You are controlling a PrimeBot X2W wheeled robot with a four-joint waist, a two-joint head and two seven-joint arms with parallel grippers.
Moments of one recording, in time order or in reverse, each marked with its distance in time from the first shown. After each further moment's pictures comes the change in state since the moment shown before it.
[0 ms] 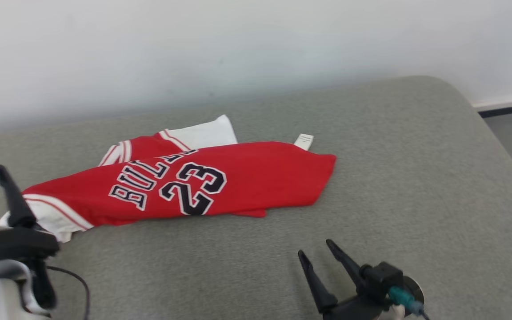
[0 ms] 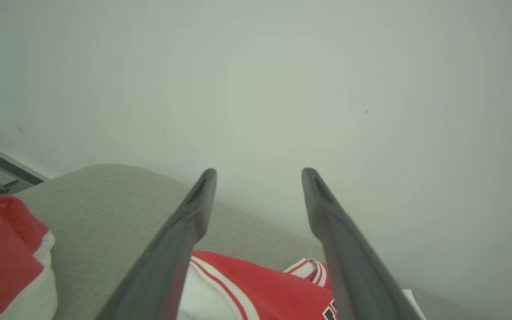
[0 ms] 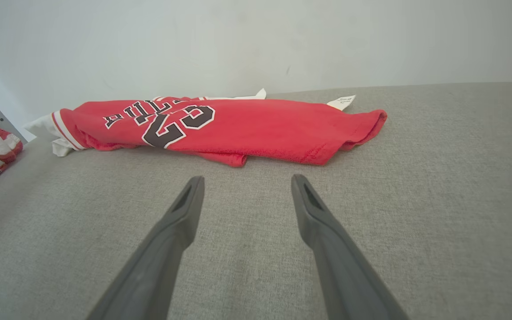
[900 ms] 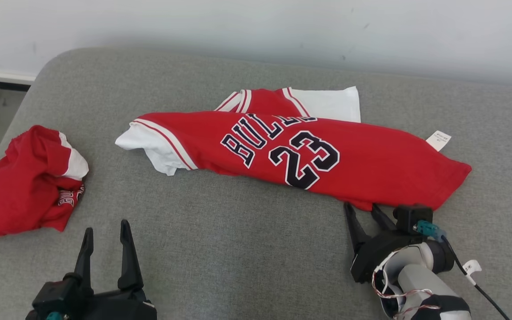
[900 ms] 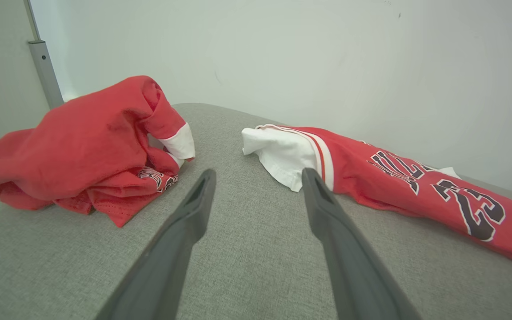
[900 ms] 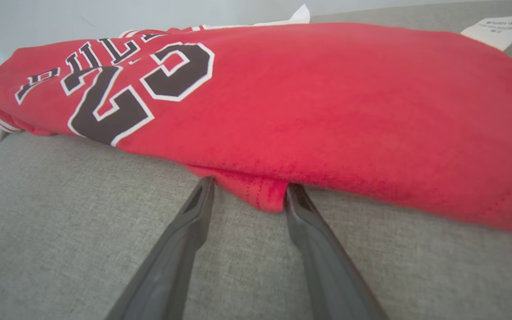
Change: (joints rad) left arm 0.391 -0.075 -0.389 -0.360 0.063 0.097 0.000; right arm -0.365 0.006 -0.131 0.538 0.131 0.000 -0.001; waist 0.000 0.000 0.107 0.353
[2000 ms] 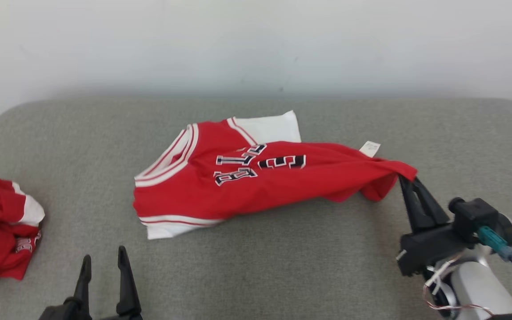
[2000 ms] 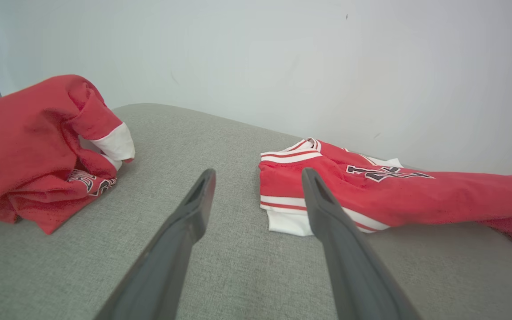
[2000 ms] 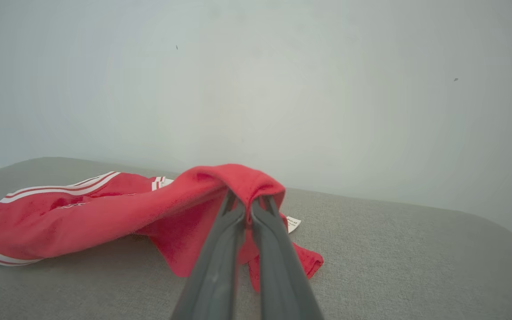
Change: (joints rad) left arm 0.068 0.000 0.007 0.002 0.000 0.024 0.000; right arm 0.211 -0.166 -0.101 -0.572 -0.163 0.000 0.001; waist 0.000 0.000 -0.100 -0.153
